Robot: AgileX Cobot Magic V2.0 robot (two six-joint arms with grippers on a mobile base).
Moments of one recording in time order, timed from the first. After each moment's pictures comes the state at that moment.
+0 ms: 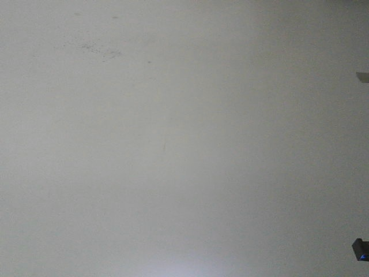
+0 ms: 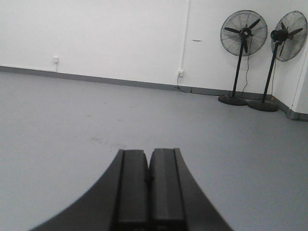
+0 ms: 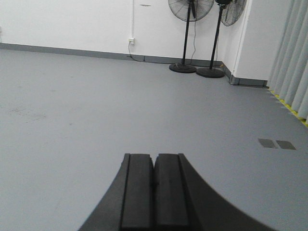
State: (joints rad) left arm 0.03 -0.01 0.03 0.05 0.06 -0.14; right arm -0.04 -0.01 0.03 -0.06 0.19 0.01
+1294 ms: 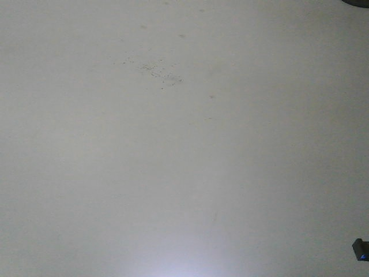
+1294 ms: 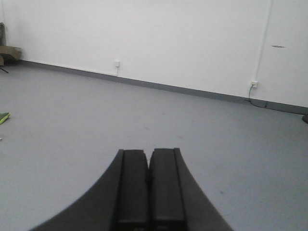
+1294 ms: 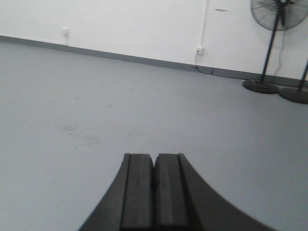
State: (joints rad) left arm 0.03 -0.01 0.03 0.05 0.06 -0.14; right arm -0.04 -0.01 0.03 -0.06 0.19 0.01
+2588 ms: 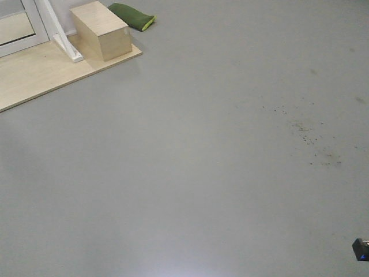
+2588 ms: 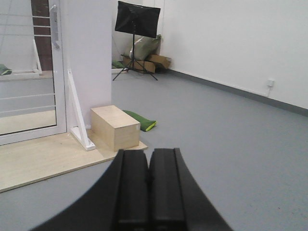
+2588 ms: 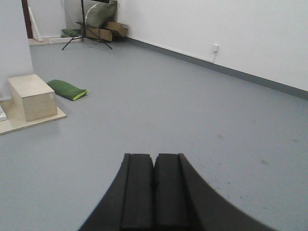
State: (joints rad) left arm 0.03 -0.01 0.03 0.05 0.06 -0.14; right arm -0.04 -0.01 0.03 -0.06 0.19 0.01
